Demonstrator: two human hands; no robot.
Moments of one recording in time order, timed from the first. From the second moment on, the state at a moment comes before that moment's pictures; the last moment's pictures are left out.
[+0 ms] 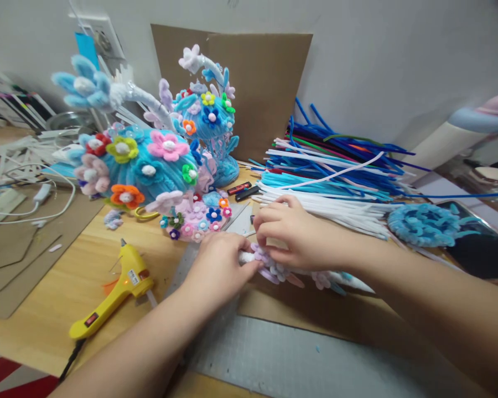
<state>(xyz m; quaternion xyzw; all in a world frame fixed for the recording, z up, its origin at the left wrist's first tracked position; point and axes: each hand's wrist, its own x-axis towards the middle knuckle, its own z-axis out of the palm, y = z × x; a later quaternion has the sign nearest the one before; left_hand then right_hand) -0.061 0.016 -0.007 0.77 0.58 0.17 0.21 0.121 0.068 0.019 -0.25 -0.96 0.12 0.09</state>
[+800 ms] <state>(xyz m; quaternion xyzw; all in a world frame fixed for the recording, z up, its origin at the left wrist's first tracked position) -0.083 -0.012 0.017 0.80 0.51 0.22 0.22 0.168 -0.086 -0.001 -0.51 -0.47 0.70 0.16</state>
